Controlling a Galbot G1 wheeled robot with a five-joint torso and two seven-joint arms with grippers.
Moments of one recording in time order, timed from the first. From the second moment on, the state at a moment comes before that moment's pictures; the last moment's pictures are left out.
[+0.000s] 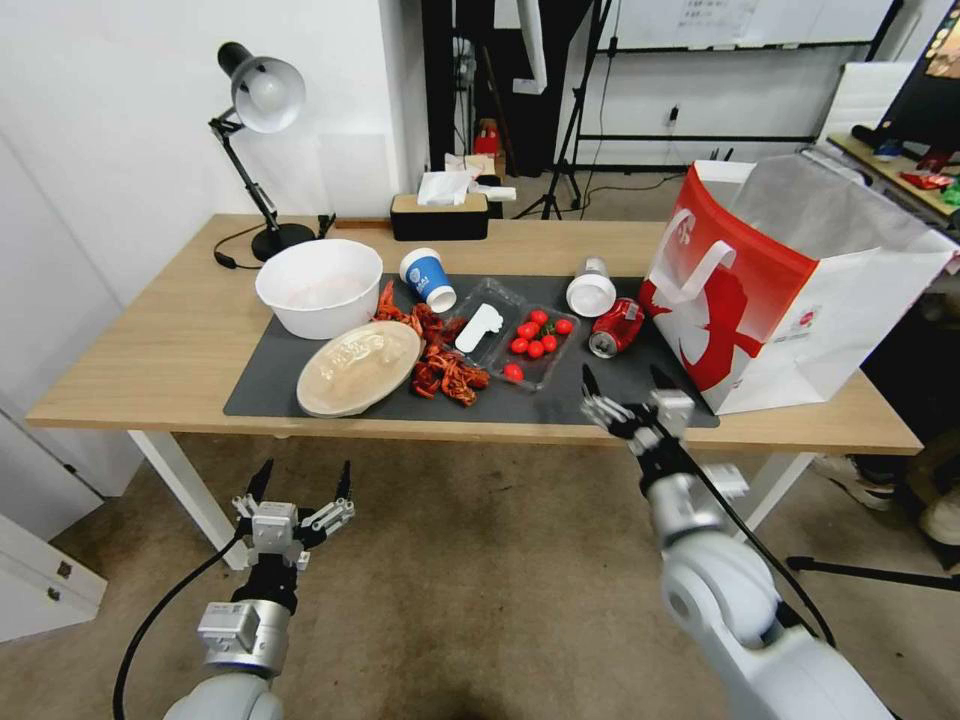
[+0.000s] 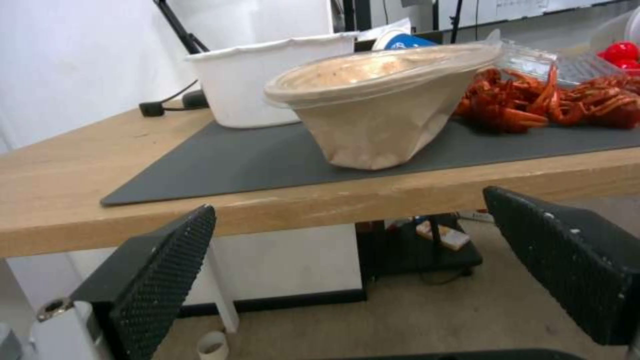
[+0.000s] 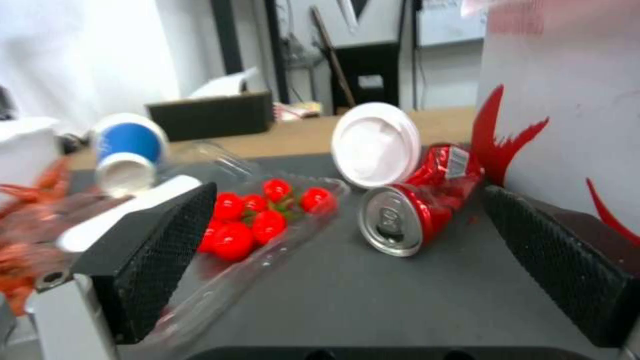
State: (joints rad) left arm 1.72 -1.47 -0.61 -2.06 -0.07 -0.15 0.04; right arm -1.17 1.13 0.19 1.96 0.47 -0.09 0.39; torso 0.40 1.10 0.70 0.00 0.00
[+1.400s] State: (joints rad) left arm 1.77 -1.44 -0.64 -2.12 -0.12 -0.11 0.02; right arm -0.82 1.14 0.04 1.82 0.83 -0.42 0.79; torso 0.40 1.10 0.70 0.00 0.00
